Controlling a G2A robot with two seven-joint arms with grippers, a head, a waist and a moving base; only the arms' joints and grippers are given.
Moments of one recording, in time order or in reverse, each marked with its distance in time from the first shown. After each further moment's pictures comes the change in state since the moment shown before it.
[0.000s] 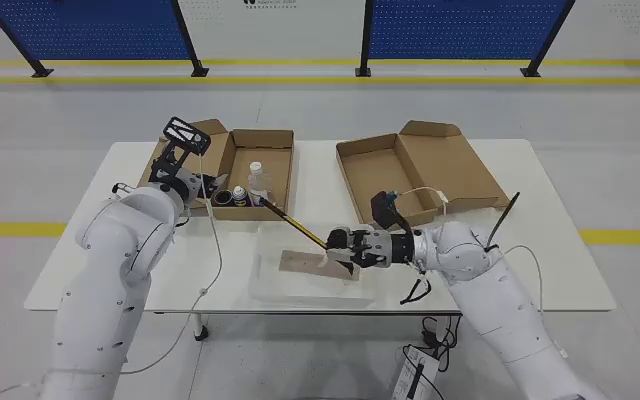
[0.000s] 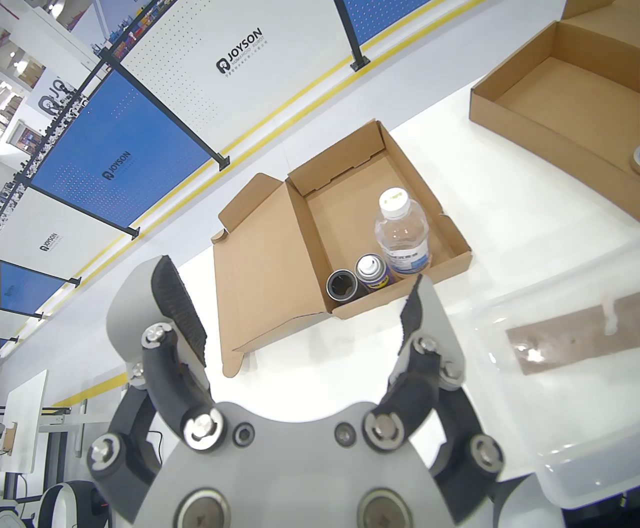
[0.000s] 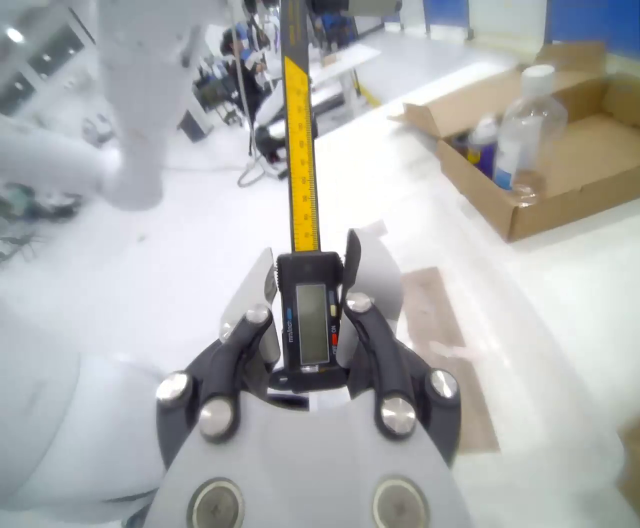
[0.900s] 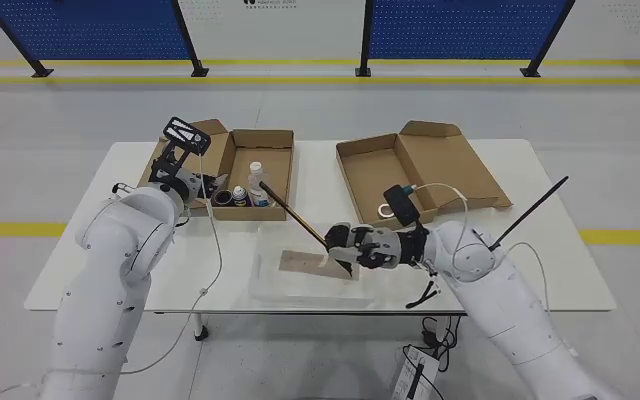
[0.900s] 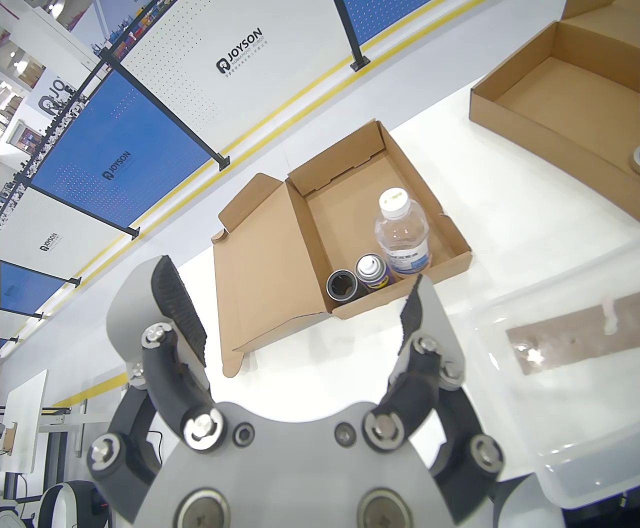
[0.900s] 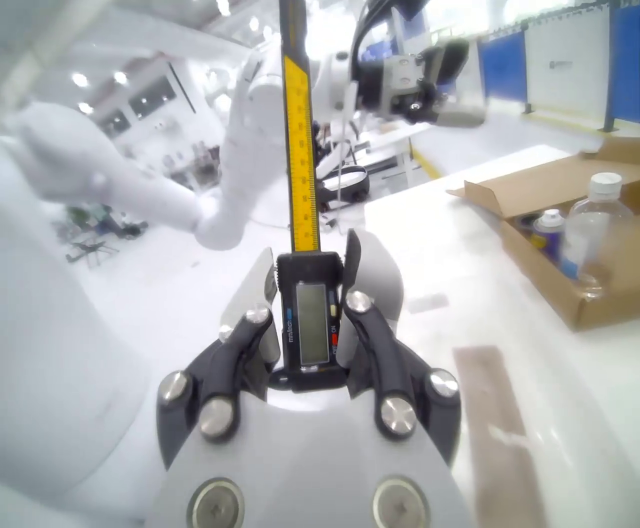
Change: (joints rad) left arm 0.000 0.000 0.000 0.000 0.000 0.000 0.000; right arm 0.022 0.062 -0.069 -0.063 0.206 -0.054 -0.051
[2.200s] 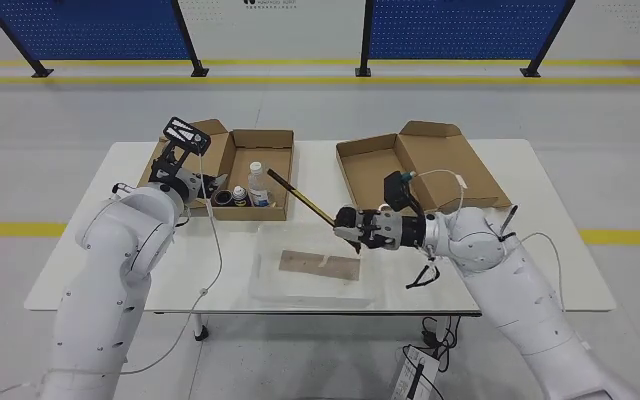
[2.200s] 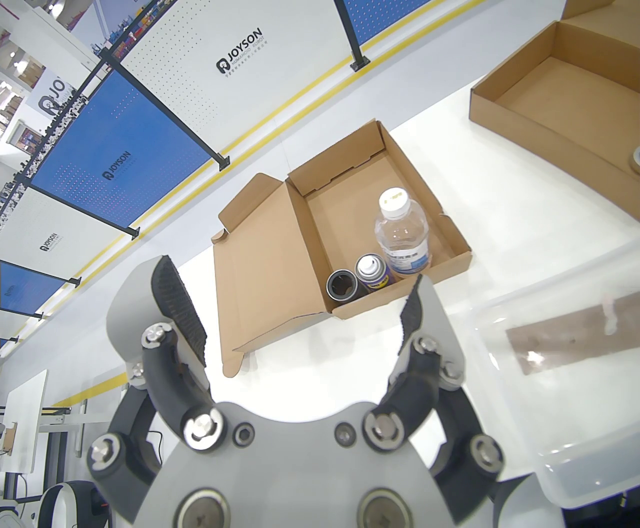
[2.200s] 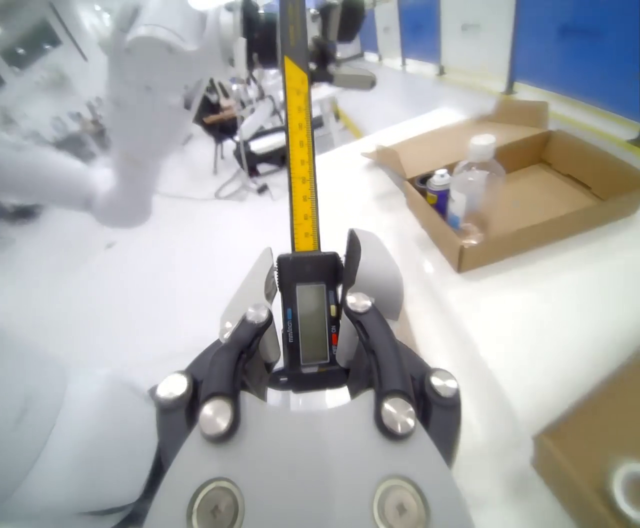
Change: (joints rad) left arm 0.000 0.000 0.000 0.000 0.000 0.000 0.000; right arm 0.045 0.025 0.042 -0.014 -0.341 0.173 -0.118
